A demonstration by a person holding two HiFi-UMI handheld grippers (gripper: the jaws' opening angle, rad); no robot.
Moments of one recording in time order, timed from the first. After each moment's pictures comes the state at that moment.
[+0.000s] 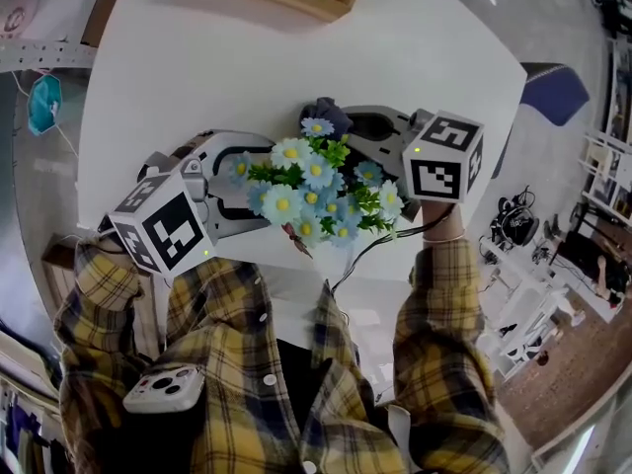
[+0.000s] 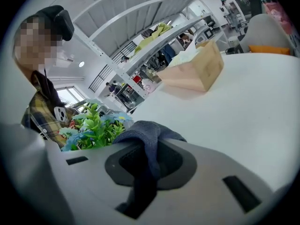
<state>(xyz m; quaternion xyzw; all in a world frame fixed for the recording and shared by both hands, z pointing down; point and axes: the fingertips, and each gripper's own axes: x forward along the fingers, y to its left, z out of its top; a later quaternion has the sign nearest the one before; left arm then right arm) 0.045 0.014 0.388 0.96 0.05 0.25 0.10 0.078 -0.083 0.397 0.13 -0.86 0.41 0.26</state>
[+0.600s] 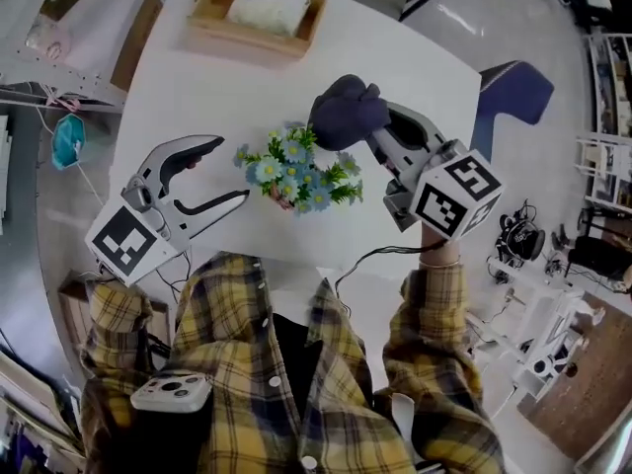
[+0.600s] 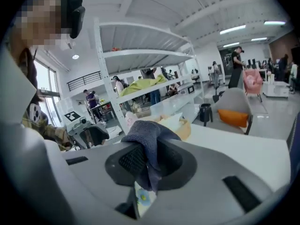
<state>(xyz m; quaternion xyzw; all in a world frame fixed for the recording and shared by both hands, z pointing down) -0.018 -0.021 0.271 0.97 -0.18 0.14 0.11 0.128 -0.109 0.251 0.36 -0.89 0.22 0.17</state>
